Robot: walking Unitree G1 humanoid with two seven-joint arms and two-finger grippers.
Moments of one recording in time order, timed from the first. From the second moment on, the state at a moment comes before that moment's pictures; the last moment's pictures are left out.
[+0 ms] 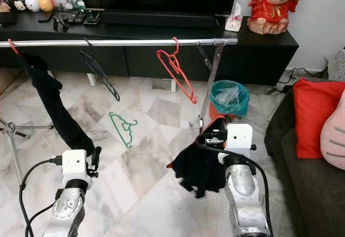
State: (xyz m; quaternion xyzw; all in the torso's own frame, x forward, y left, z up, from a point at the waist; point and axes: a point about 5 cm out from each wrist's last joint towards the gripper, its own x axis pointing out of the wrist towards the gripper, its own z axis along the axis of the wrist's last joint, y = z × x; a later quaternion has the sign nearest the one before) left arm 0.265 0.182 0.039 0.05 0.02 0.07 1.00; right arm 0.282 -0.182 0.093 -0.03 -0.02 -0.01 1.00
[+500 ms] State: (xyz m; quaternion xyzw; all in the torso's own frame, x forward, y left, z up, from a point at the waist) left arm 0.262 0.189 0.036 0.05 0.04 0.08 0.99; right arm 0.283 -0.169 0.093 -0.02 -0.02 0.00 1.00
